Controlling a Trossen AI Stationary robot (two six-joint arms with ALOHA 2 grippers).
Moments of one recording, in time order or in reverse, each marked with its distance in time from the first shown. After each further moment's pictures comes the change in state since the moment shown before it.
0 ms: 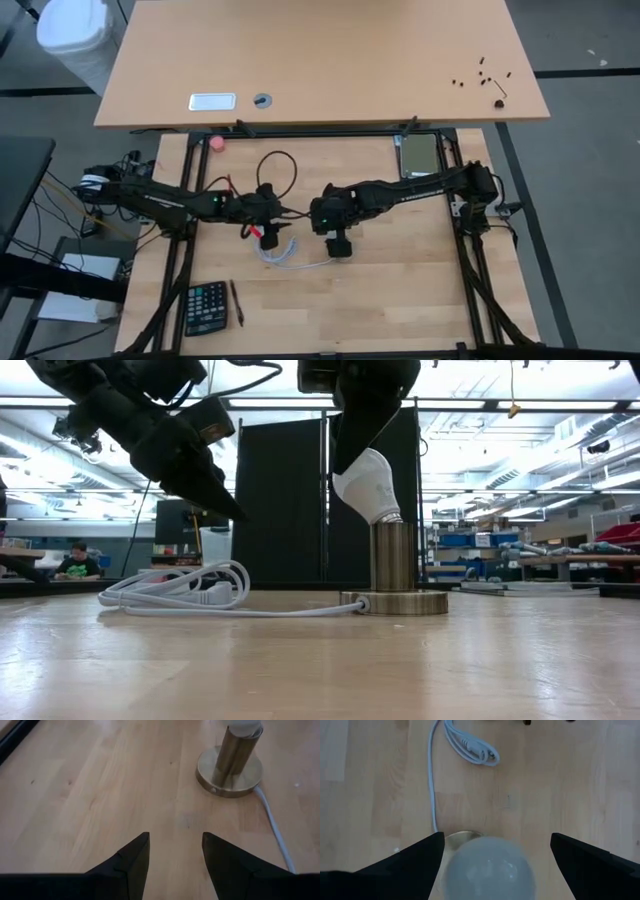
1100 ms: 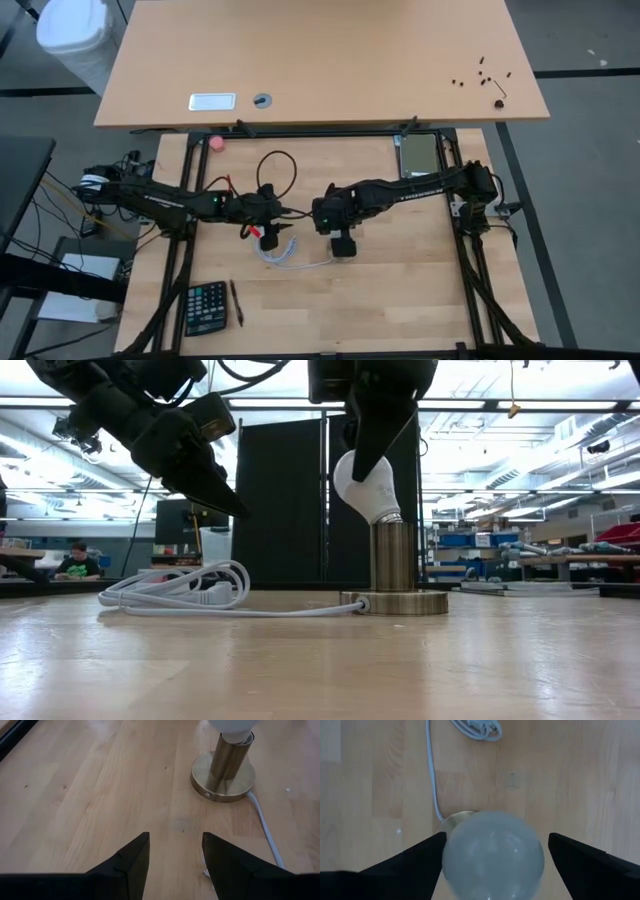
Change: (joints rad) left arm 0.000 0.001 0.000 0.020 0.017 -0.003; right arm -0.002 0.000 0.000 -0.085 -0.027 0.027
